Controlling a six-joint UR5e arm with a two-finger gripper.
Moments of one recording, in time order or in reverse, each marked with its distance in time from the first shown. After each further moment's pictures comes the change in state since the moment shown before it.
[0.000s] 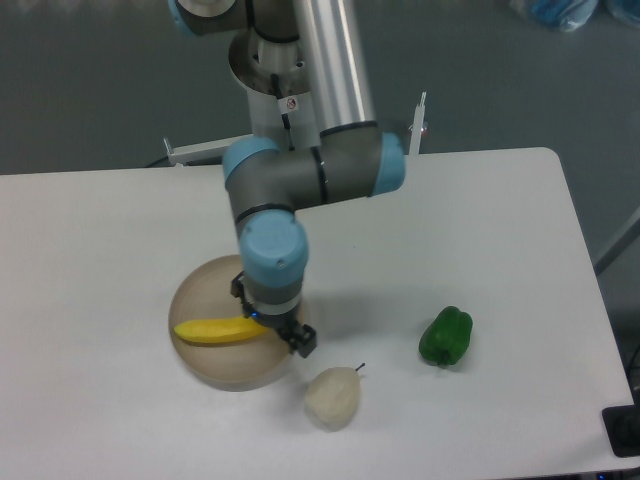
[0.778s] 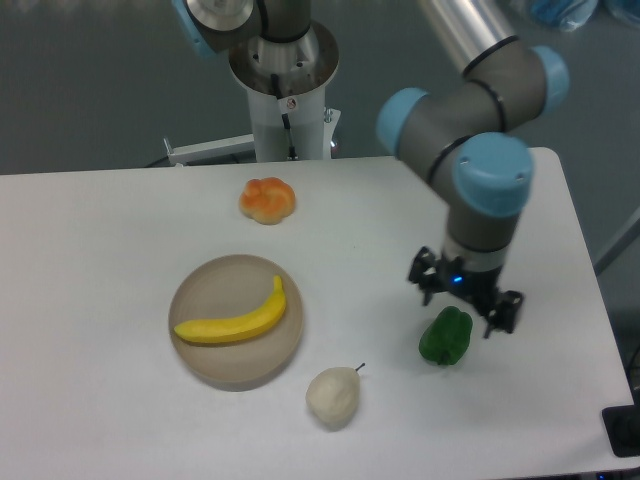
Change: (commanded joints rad) arm 0.316 -0.029 0.184 -0.084 0.043 0.434
